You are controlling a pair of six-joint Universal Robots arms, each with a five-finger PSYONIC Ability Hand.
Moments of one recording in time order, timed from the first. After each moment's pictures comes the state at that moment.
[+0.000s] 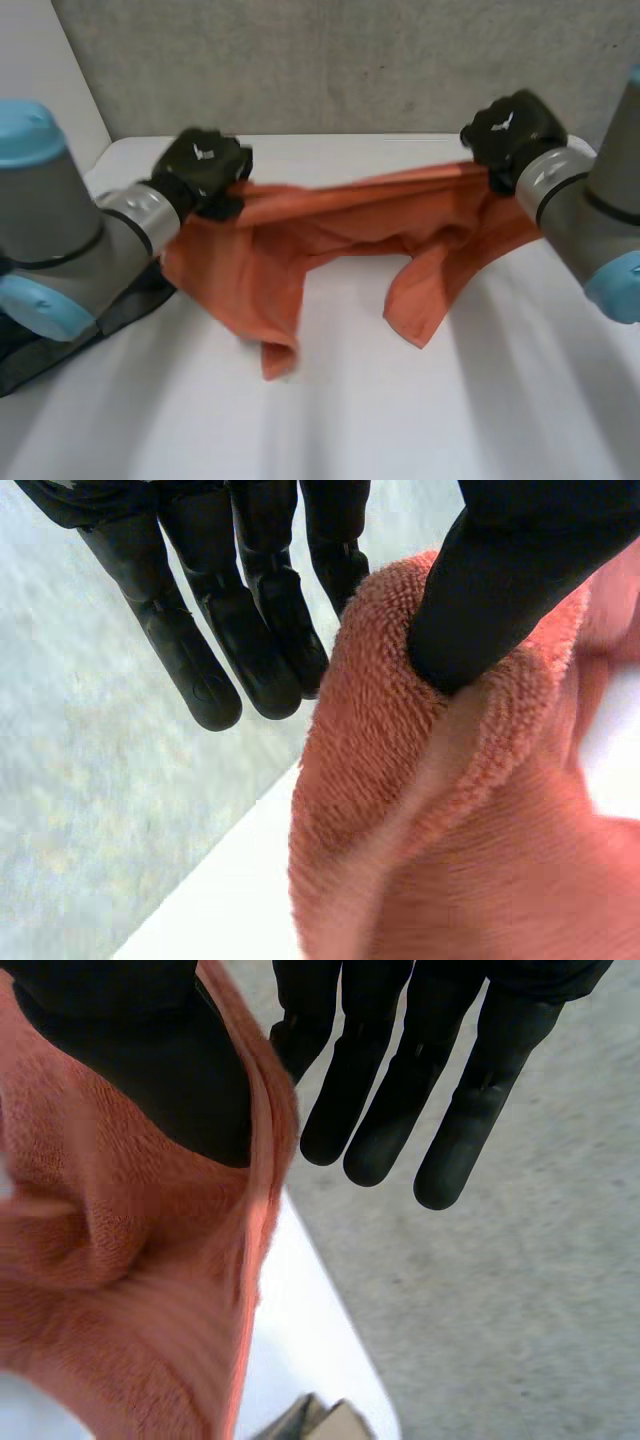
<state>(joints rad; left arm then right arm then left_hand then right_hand) 4.35 -1.99 -1.35 3.24 -1.29 3.56 1.97 -1.18 1.19 0.12 1.59 2.37 1.14 1.20 1.20 1.21 0.94 1.12 1.18 1.19 1.20 1.00</state>
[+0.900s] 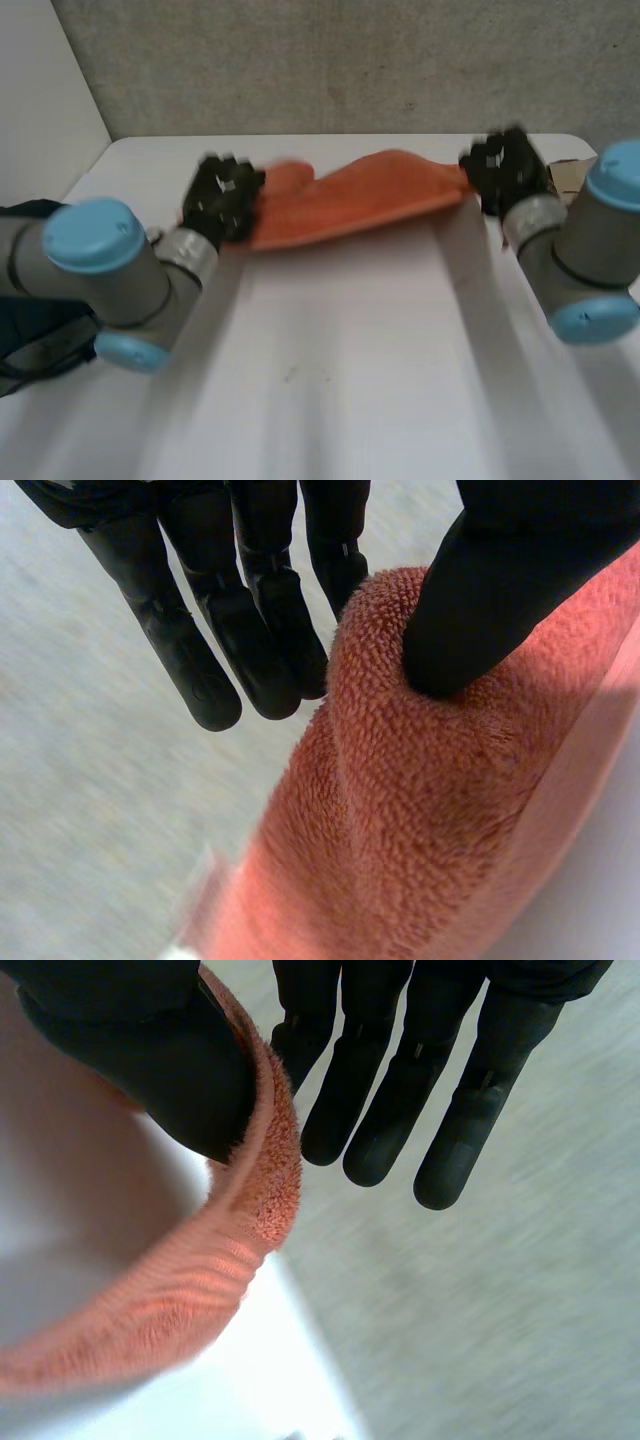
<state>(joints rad) 4.27 -2.15 -1.49 3.69 -1.45 3.57 1.90 -1.06 1.40 -0.33 1.50 2.38 1.14 1.20 1.20 1.20 0.96 1.12 1.18 1.19 1.20 1.02</state>
